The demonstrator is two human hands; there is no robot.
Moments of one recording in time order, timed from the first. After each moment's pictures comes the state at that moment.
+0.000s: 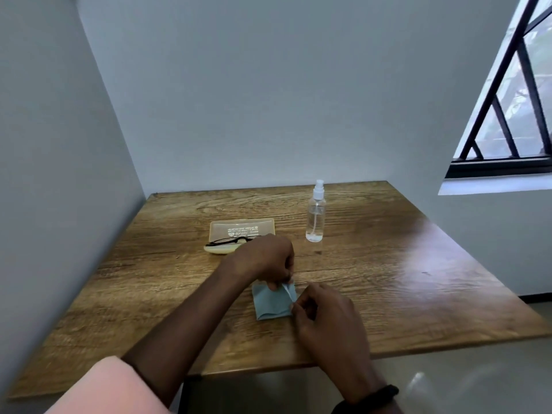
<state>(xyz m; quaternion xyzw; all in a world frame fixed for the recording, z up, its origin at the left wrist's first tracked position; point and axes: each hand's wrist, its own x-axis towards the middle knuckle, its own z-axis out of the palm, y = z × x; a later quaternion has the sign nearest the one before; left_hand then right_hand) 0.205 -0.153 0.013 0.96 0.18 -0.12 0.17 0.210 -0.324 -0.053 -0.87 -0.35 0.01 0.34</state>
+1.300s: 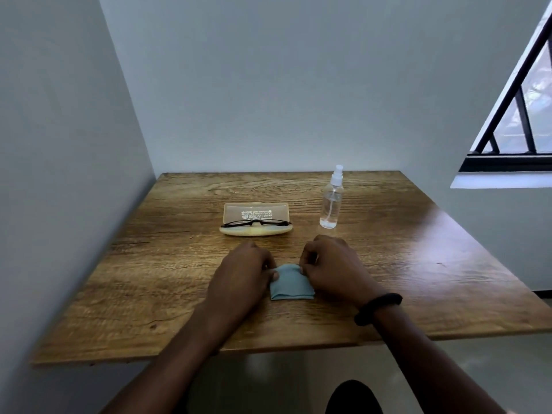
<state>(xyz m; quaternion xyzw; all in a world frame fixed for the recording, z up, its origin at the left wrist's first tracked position) 0.121 -0.151 -0.041 0.93 0.29 0.14 0.20 0.269 -0.275 -0.032 -0.83 -0.50 0.06 0.23</state>
